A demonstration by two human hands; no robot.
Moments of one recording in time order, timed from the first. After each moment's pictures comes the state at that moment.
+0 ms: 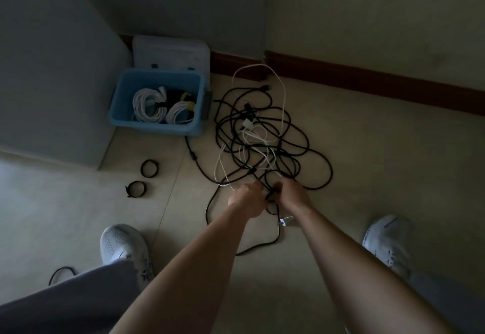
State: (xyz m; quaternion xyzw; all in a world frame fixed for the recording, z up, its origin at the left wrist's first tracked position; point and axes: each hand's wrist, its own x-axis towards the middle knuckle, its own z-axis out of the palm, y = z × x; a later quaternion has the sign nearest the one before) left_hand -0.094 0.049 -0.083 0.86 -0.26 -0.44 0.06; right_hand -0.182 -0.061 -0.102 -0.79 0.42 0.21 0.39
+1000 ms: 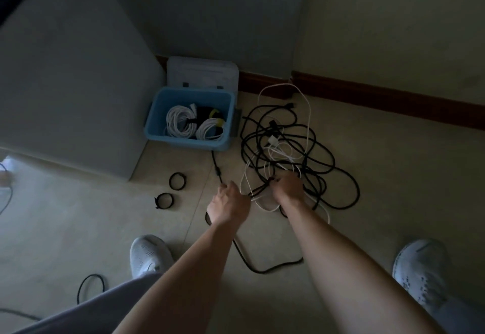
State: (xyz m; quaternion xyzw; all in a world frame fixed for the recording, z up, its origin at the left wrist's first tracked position) left_hand -0.032 0.109 -0.036 0.95 -0.10 -0.29 0.06; right_hand -0.084 -0.031 -0.083 -0.77 0.49 0.13 0.39
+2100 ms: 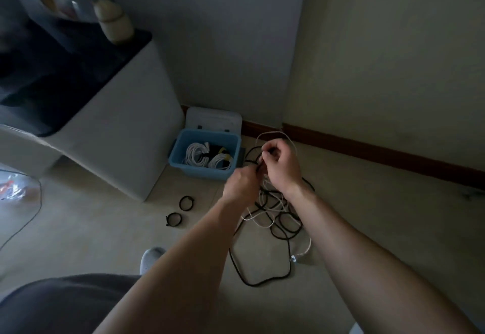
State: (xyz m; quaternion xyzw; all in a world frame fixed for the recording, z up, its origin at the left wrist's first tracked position) left_hand -0.024 0.072 0.131 0.91 -0.27 -0.23 0.23; right_hand -0.077 -0.034 0.135 -0.73 0.29 -0.21 0.58
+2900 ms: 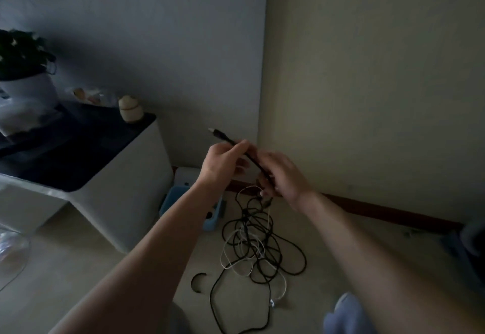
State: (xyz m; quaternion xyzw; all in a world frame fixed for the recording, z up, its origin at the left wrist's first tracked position) left_hand -0.063 0.080 0.378 0.64 -0.21 -0.25 0.70; right_hand -0.168 -0.035 0.362 -0.72 0.16 -0.14 0.66
